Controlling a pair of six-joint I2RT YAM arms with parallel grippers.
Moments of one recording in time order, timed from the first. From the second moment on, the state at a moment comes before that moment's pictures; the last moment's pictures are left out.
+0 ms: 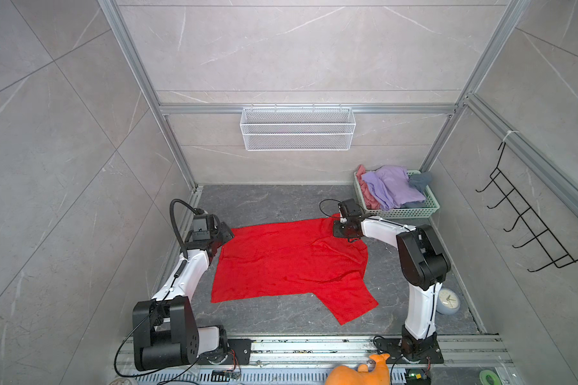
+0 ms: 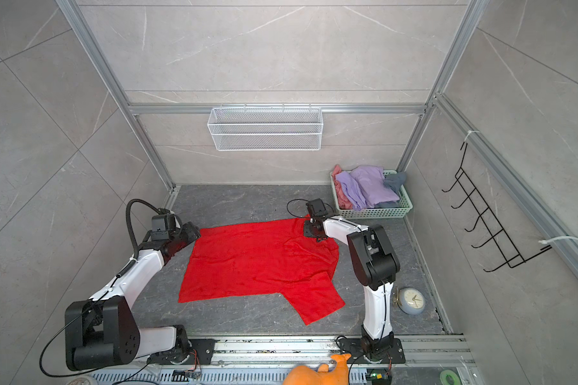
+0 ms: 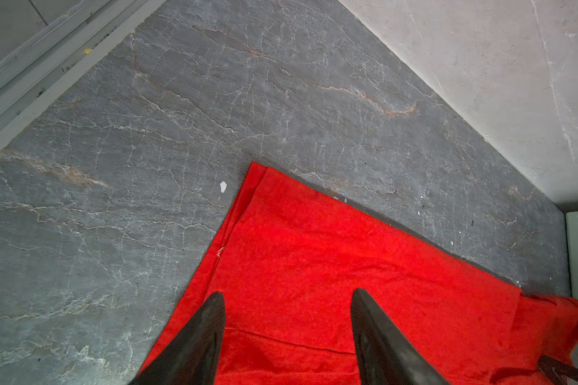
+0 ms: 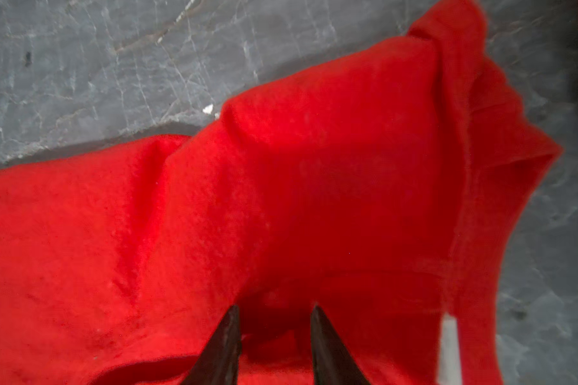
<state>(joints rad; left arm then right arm) 0.07 1.32 0.83 -0.27 0.04 -0.50 0.37 2.02 1.33 -0.35 0.03 0.37</state>
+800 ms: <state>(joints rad) 0.07 1.28 0.83 -0.27 0.04 -0.50 0.41 1.81 1.26 -0.45 -0.02 0.42</state>
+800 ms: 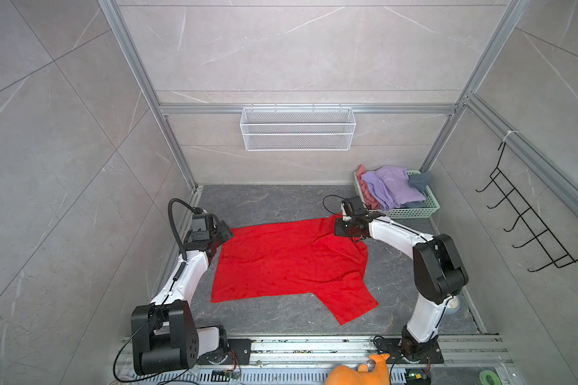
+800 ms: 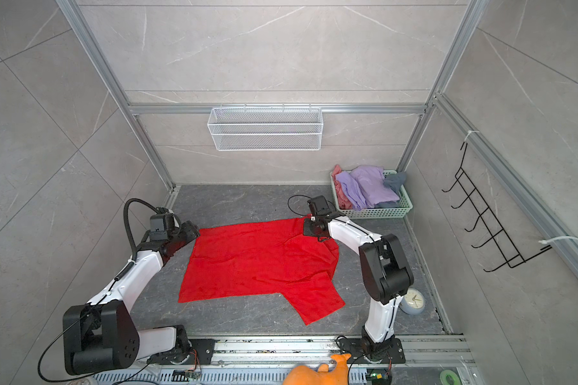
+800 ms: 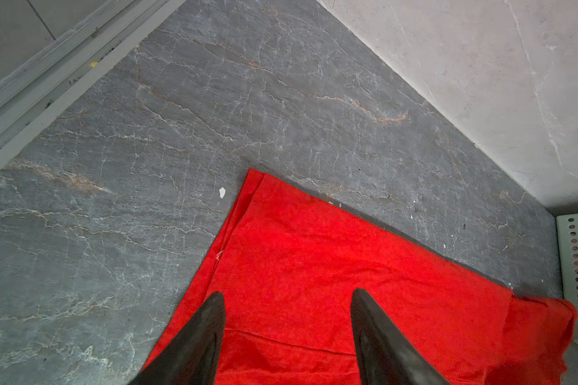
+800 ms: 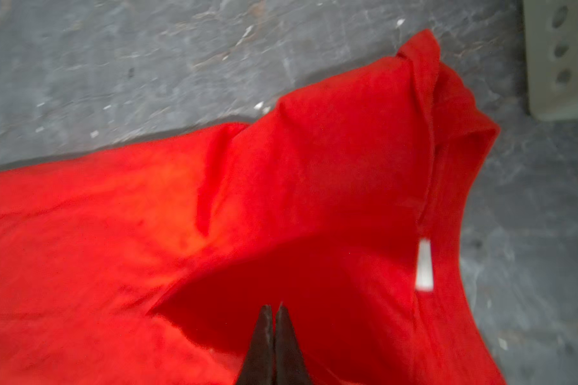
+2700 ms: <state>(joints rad) -0.06 1.72 1.06 -0.37 -0.01 -0.57 0.37 2.03 1.46 -0.41 0.06 0.55</state>
